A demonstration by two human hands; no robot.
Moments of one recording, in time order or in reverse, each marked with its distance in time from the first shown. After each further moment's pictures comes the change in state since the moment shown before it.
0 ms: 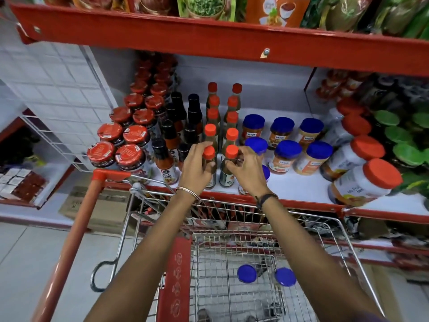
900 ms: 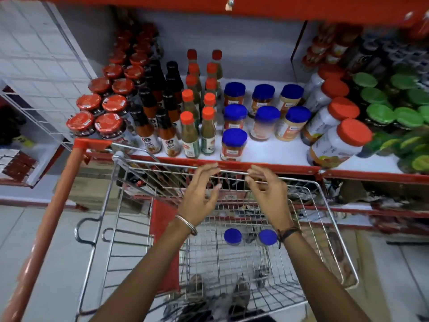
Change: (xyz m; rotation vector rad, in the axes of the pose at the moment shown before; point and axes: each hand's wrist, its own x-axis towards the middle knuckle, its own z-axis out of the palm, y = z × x) left_hand -0.139 0.039 0.034 -0.128 -0.146 0.100; right_hand -0.147 0.074 -0.058 0.061 0.112 0.068
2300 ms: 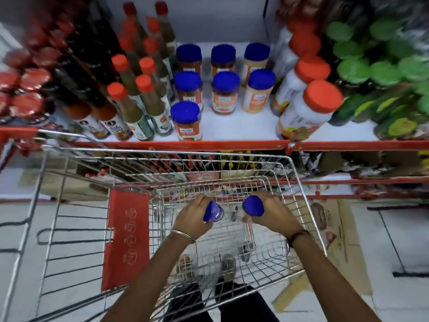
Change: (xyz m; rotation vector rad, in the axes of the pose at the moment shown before) left_hand -0.058 -0.015 0.125 0.359 -0.687 -0.330; right_hand -0.044 0.152 -0.073 -0.354 -0.610 0.288
